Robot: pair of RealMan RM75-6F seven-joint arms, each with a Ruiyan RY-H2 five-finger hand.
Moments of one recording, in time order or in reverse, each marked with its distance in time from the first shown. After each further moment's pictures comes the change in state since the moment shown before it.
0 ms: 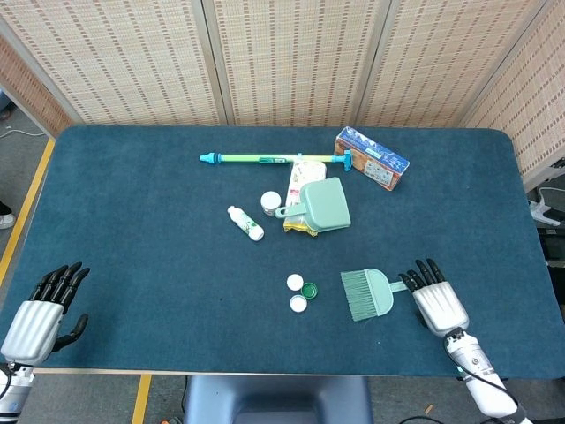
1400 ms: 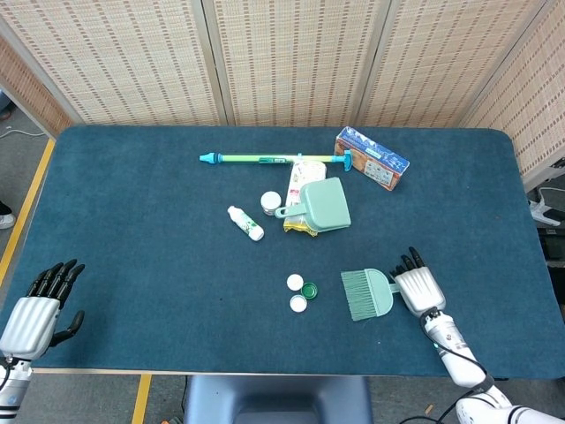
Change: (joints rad) left arm -0.015 0.002 -0.013 0.003 -0.055 -0.043 -0.004; right arm 0.117 -0.173 0.017 0.241 0.069 -0.087 0.040
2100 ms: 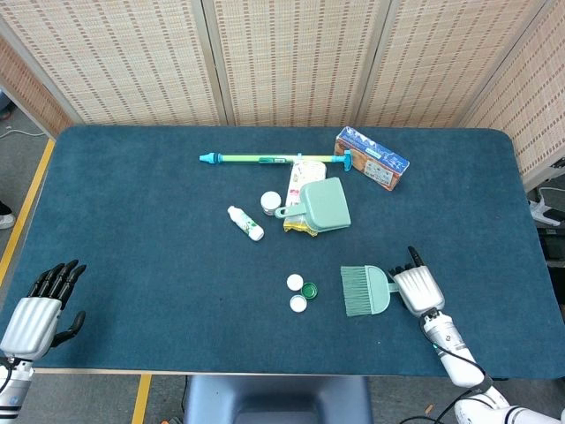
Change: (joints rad) left arm 0.002 -0.004 0.001 -0.002 0.000 0.003 0.014; right arm -0.002 -0.017 -0.011 0.032 -0.044 0.071 0.034
